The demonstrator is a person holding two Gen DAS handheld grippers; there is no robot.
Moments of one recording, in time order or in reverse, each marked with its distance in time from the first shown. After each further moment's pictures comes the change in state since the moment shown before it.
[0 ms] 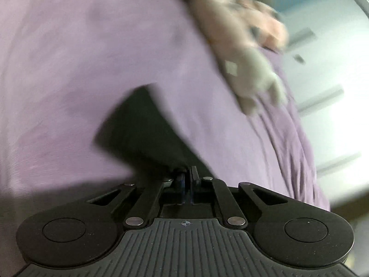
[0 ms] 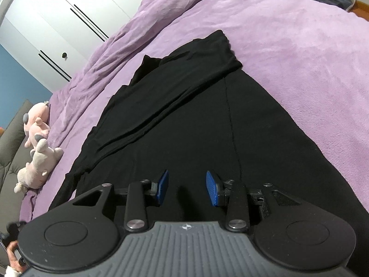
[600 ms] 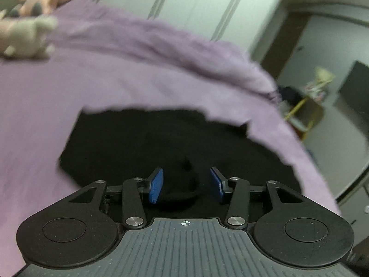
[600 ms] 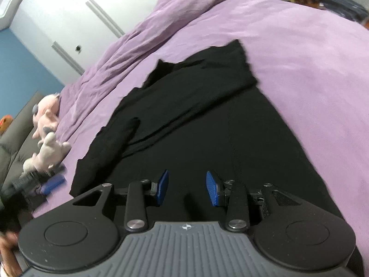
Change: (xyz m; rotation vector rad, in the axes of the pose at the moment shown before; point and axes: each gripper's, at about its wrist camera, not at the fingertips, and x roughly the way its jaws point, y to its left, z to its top) left arm -0.023 -0.204 -0.256 0.821 0.244 -0.255; right arm 0.010 0.011 0.028 -0.090 0.016 0.065
